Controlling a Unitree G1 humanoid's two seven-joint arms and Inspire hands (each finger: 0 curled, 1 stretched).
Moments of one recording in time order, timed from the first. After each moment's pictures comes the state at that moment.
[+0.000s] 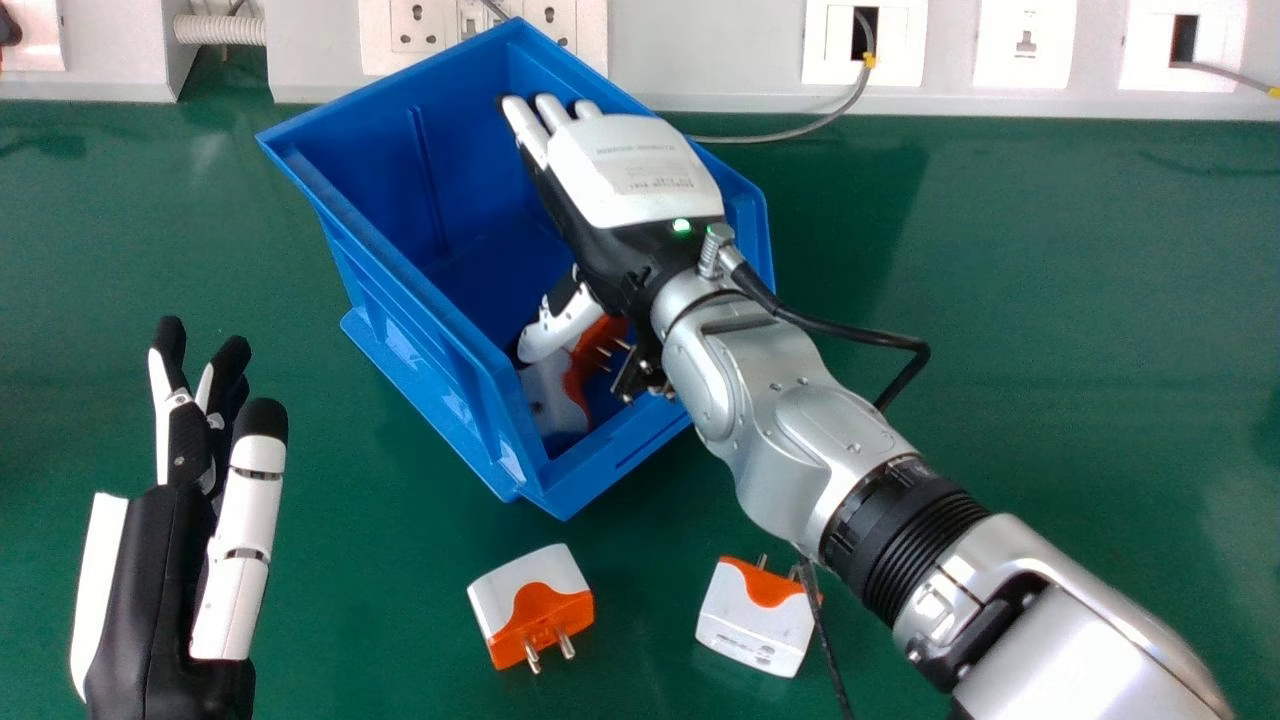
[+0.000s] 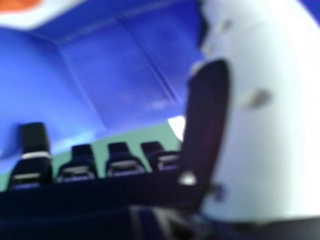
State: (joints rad) left arm 0.46 0.07 0.18 -0.34 -0.06 -0.27 -0.07; right arm -1.00 0.04 0.59 0.86 -0.79 0.19 -0.16
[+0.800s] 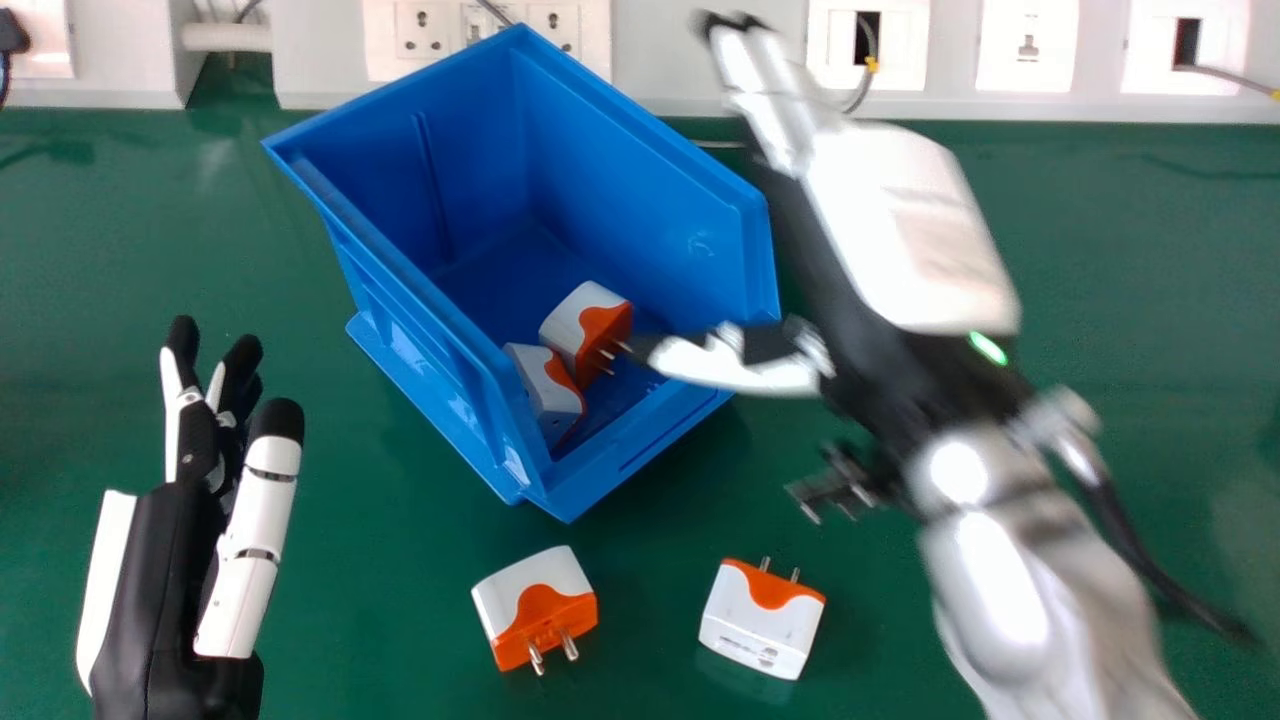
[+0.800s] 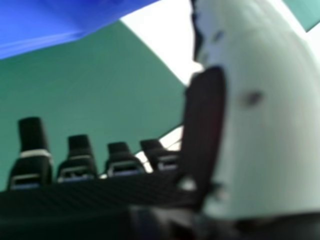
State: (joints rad) left arm 0.45 0.07 0.18 -0.32 -0.10 -0.27 -0.11; right arm -0.07 -0.29 0.37 -0.48 -0.87 0.25 -0.06
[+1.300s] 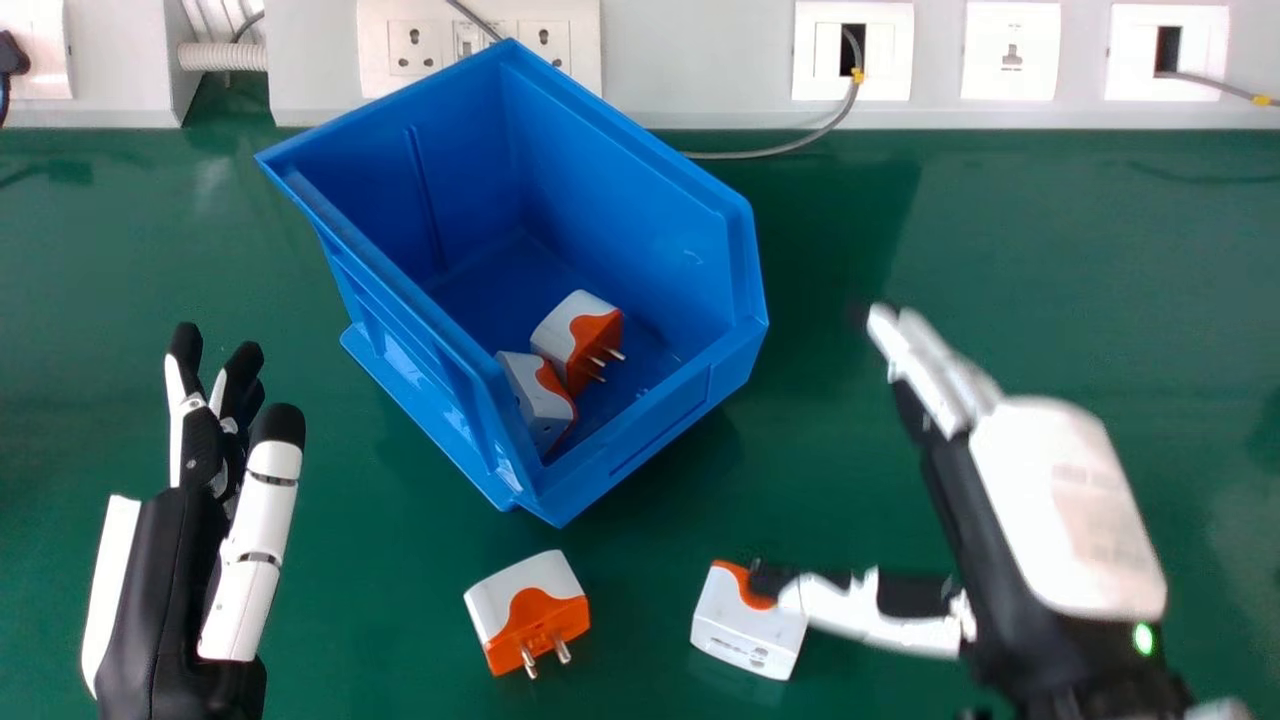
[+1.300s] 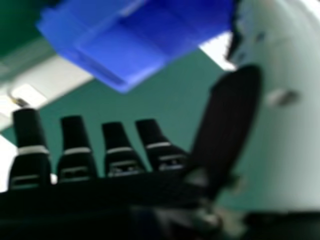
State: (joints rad) left arm 0.45 0.07 0.18 -0.30 -0.09 -0.28 -0.10; right arm 0.42 -0.32 0.28 -0.43 -0.86 -0.01 -0.25
